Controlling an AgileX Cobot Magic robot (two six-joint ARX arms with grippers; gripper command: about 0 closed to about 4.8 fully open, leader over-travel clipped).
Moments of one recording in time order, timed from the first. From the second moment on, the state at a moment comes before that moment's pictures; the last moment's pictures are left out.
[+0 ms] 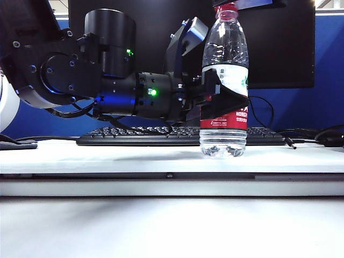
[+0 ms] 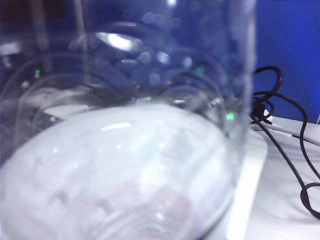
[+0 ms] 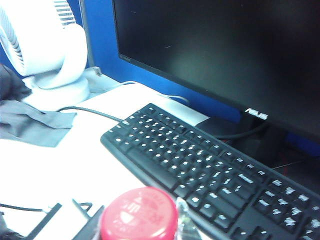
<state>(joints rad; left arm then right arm) -0.73 1.94 0.85 1.05 0.51 0.06 0.48 1.08 0.85 0.09 -0.23 -0.07</state>
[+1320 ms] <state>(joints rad) -0.73 1.94 0.85 1.04 0.51 0.10 0.48 1.00 0.85 0.11 -0.24 -0.02</state>
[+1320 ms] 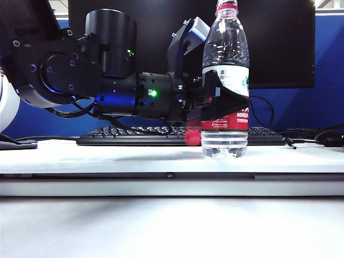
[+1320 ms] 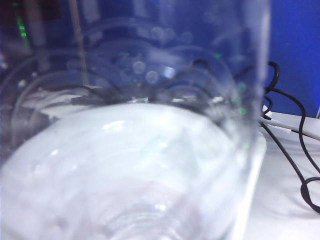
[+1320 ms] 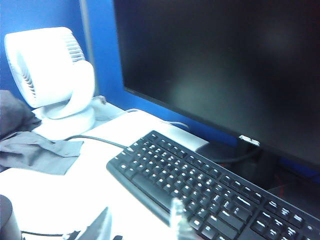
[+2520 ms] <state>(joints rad) -0.73 1.94 0.85 1.04 0.39 0.11 0.48 0.71 0.86 -0.45 0.08 -0.06</state>
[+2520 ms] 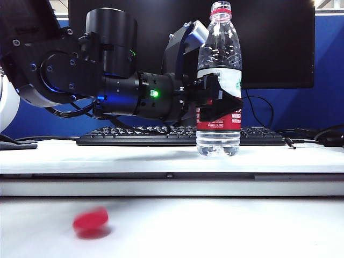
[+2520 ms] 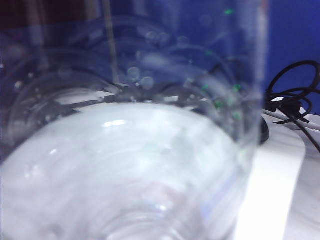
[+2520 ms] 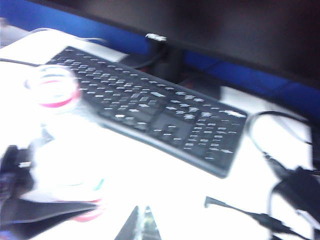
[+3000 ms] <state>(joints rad) -0.73 1.95 0.85 0.97 0.38 0.12 0.48 0.71 0.85 -0.51 0.05 -0.03</state>
